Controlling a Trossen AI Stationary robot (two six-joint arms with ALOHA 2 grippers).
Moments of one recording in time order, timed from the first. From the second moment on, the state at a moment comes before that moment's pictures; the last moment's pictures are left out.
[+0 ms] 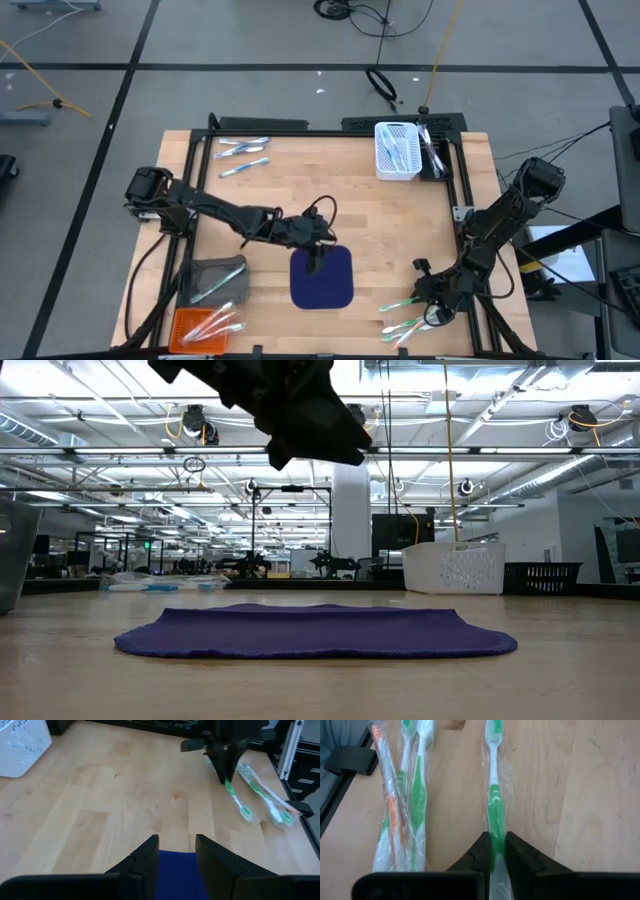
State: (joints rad) left arm -0.21 1.71 1.09 0.07 -0.14 -0.28; right arm 1.02 1.38 0.34 0.08 0.25 0.72
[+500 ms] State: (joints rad) left arm -0.22 1.71 1.09 0.13 -0.14 -0.27; right arm 1.02 1.17 0.34 0.04 0.50 0.59
